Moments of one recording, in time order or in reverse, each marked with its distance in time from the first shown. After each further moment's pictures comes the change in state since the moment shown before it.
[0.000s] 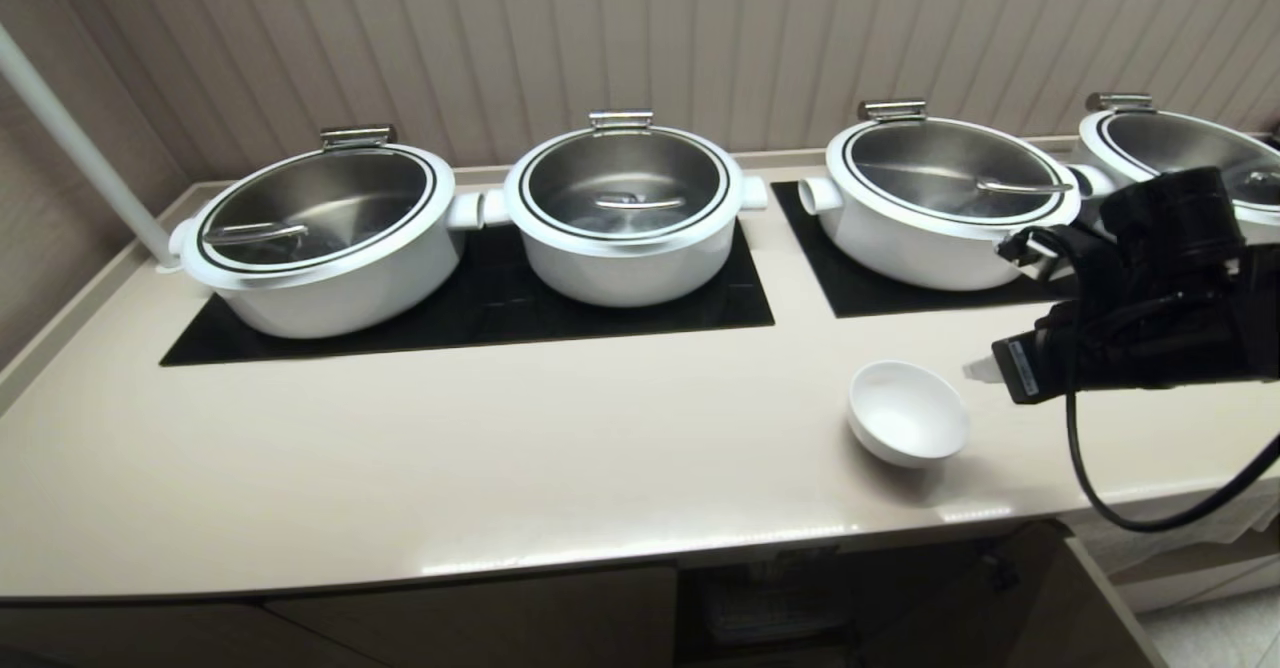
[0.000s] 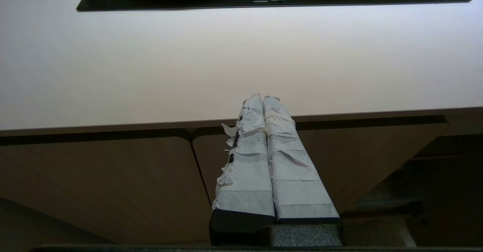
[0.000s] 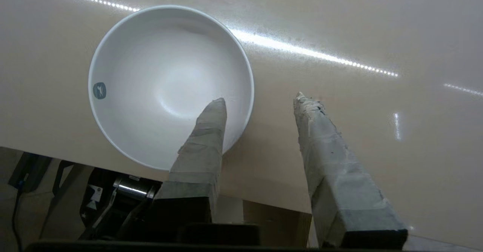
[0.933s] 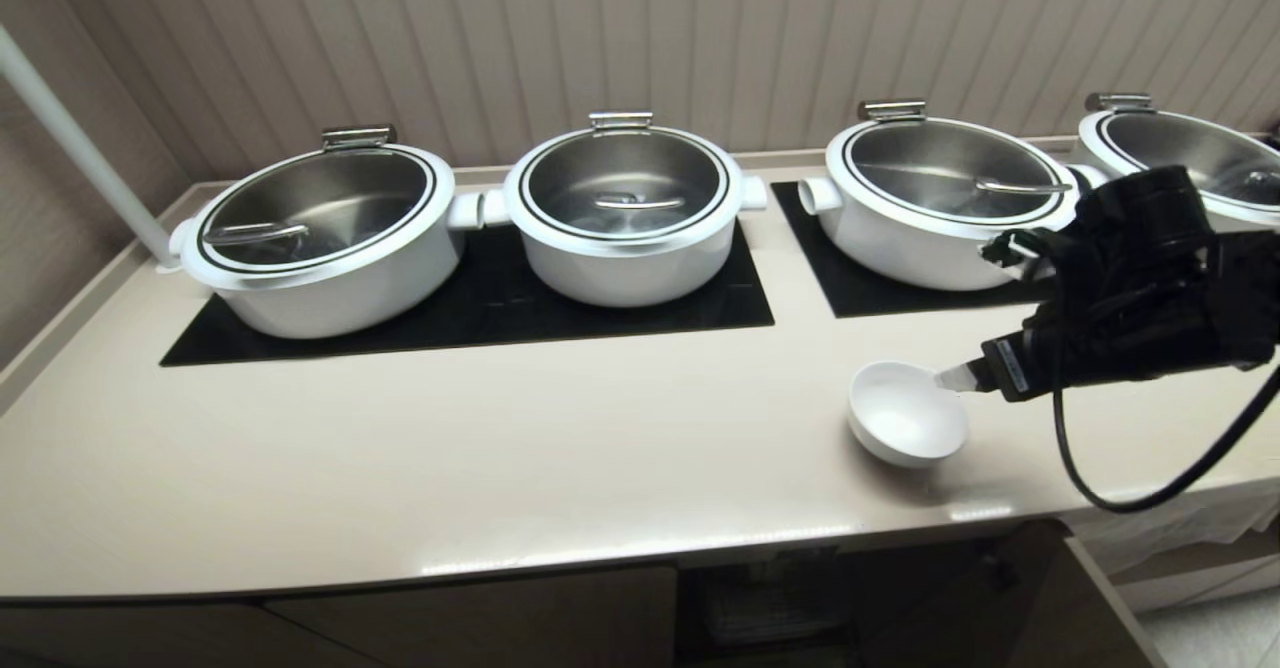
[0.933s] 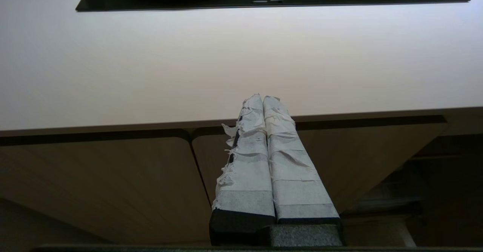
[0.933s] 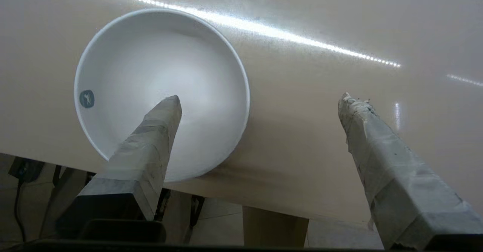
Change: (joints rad) left arm 0.000 0.000 0.000 0.000 0.000 0.000; right arm 0.000 0.062 -0.088 0.079 -0.005 -0.009
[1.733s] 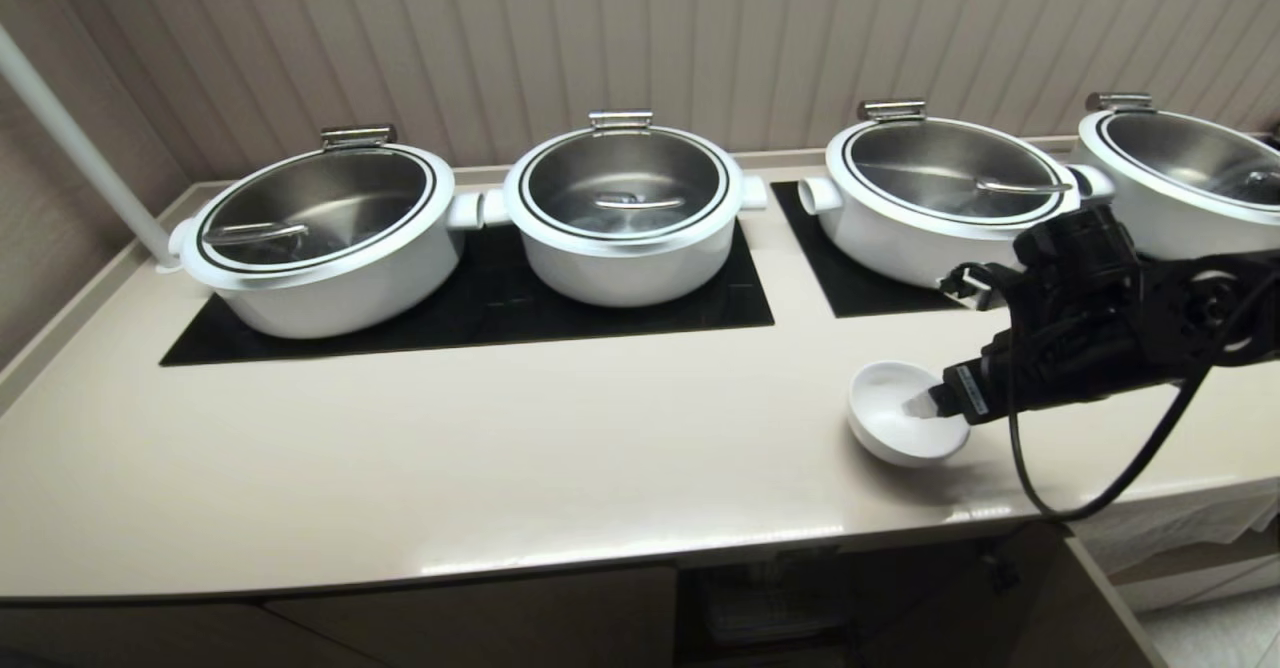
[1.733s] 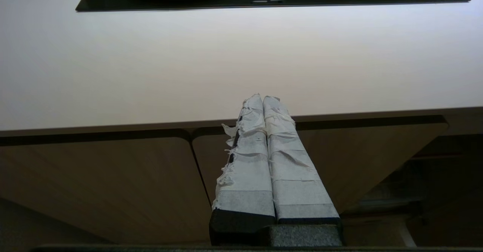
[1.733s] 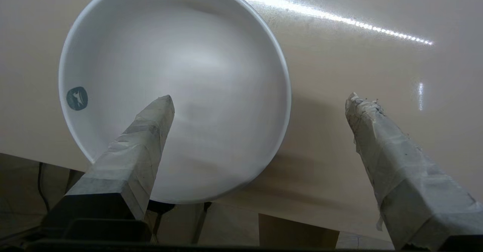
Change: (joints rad) left arm 0.000 0.000 0.000 0.000 0.000 0.000; right arm 0.034 0.092 0.011 -0.008 0.007 0.044
